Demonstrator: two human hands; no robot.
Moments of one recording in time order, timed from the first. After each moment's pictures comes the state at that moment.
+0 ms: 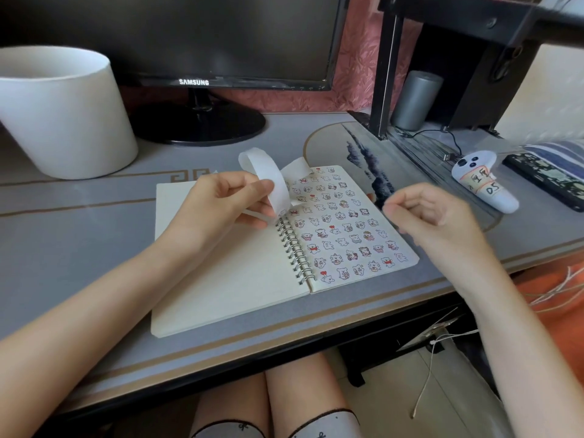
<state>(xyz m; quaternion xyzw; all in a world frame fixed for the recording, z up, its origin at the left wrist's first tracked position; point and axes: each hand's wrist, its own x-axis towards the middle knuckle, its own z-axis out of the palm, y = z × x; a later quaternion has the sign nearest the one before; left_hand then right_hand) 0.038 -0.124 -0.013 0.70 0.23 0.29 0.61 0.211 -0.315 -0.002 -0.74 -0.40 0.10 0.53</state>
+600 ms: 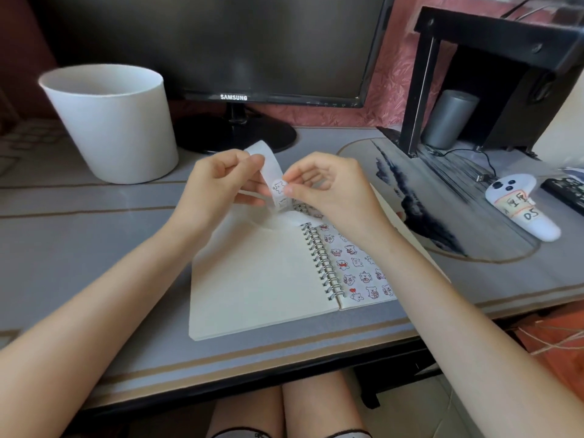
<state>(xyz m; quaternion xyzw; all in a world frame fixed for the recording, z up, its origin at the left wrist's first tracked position) 0.025 -0.085 -0.001 0.68 0.25 0.38 0.58 0.162 -0.185 0.009 -0.64 -0.56 0.14 0.51</state>
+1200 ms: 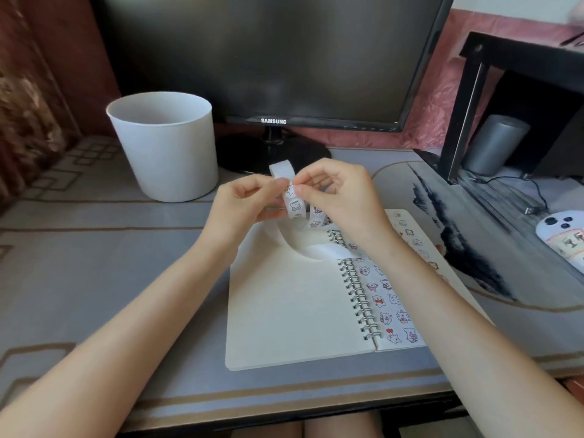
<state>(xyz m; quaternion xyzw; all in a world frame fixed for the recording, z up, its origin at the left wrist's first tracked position) 0.017 -0.065 -0.003 0.60 0.28 0.40 0.63 0.154 -0.138 0.019 -0.62 -0.57 0.14 0.52</state>
